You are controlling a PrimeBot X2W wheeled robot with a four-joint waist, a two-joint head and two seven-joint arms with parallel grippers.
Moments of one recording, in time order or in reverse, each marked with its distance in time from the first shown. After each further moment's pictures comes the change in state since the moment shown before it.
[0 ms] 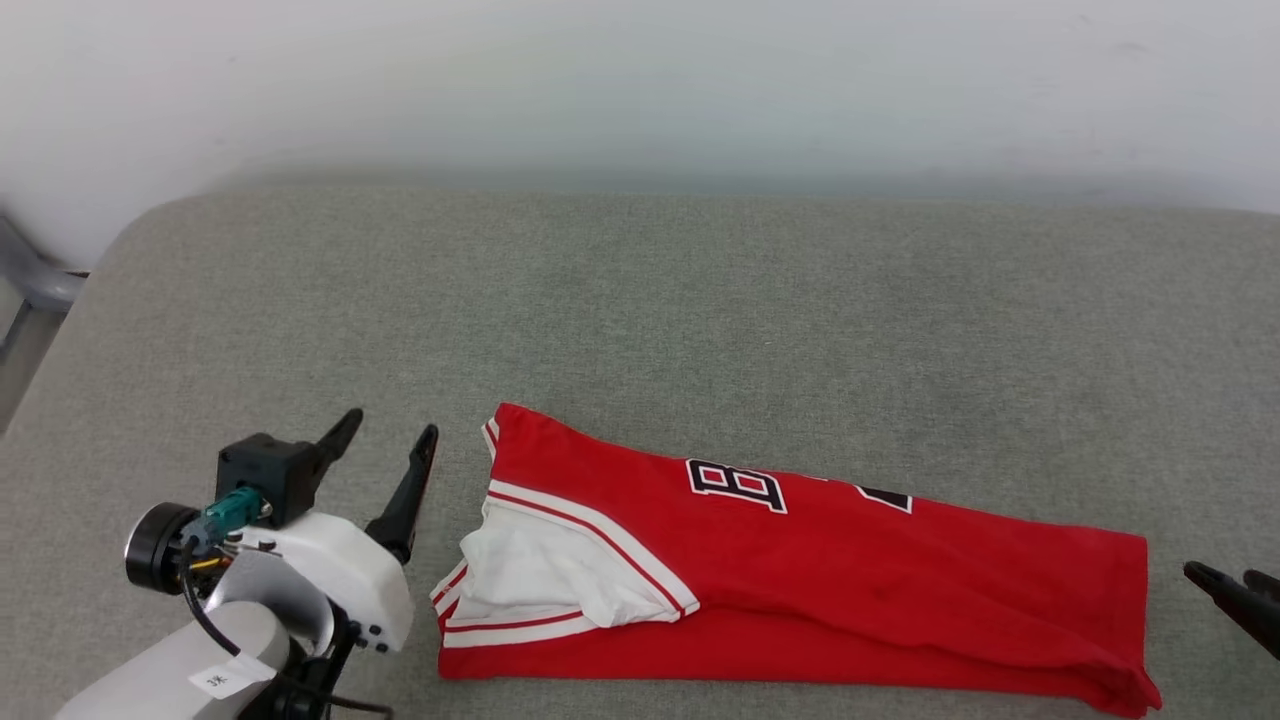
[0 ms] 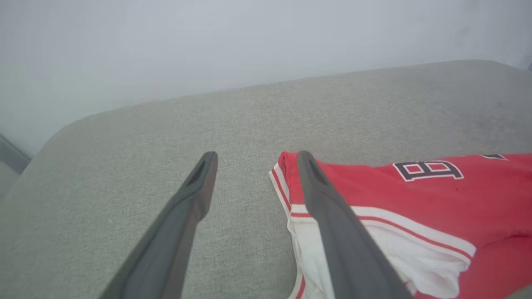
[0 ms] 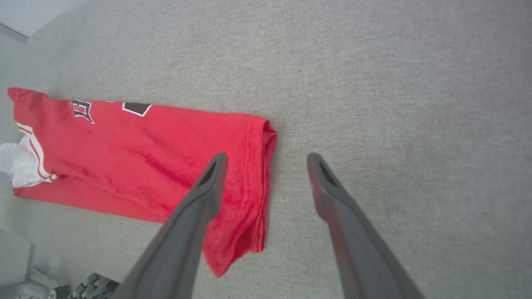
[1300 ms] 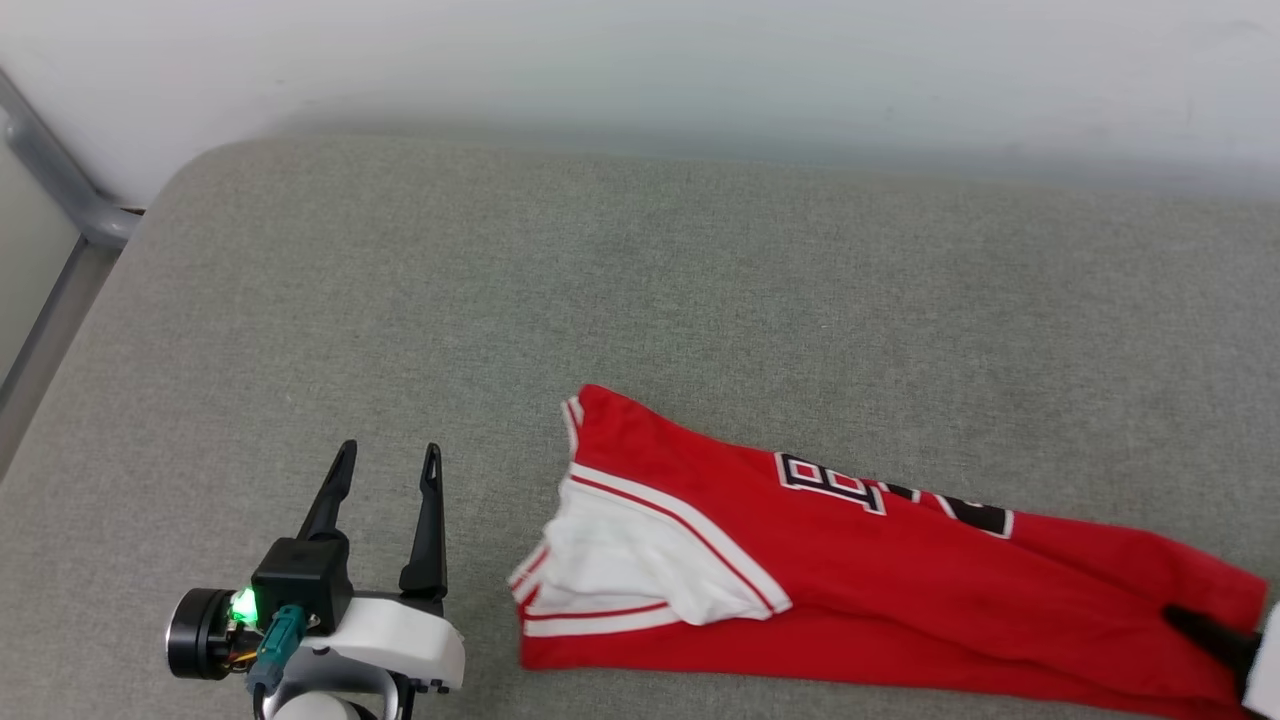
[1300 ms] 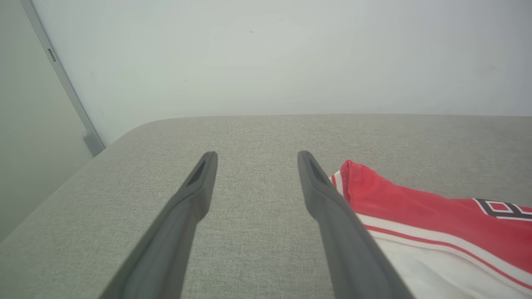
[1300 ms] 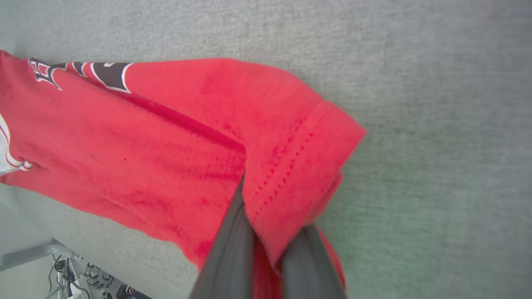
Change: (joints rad) left arm 0.439 -0.590 0.825 0.016 0.803 -0.198 -0.003; right arm -0.072 0.054 0.124 0.202 0.017 0.001 -0.009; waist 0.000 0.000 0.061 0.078
